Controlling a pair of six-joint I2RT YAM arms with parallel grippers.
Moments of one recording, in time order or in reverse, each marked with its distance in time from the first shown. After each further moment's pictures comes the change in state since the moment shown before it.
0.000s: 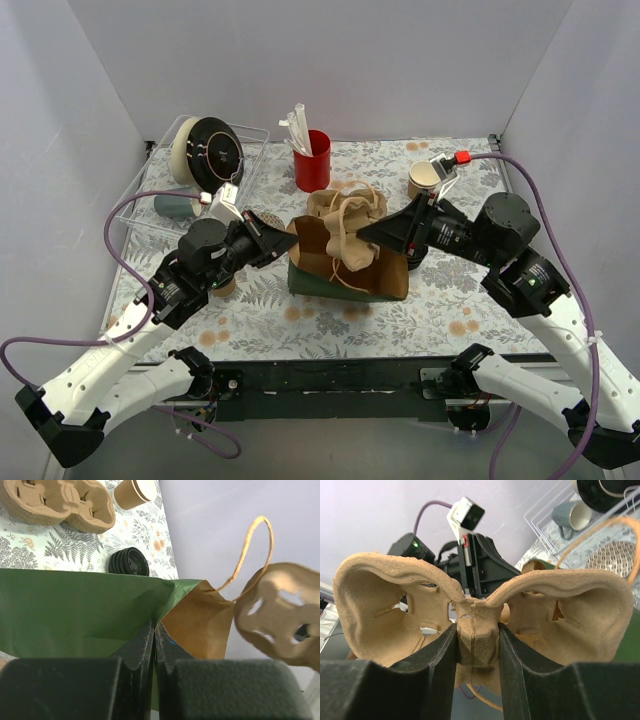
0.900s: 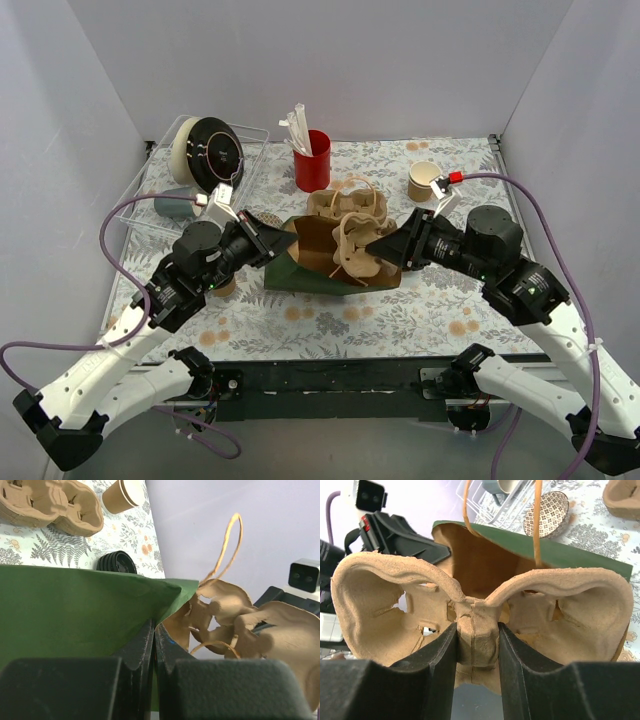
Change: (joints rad) left arm 0.000 -0.021 -0.007 0.025 0.002 -0.050; right arm 0.011 -0.069 -0.097 -0.230 0.178 -0.026
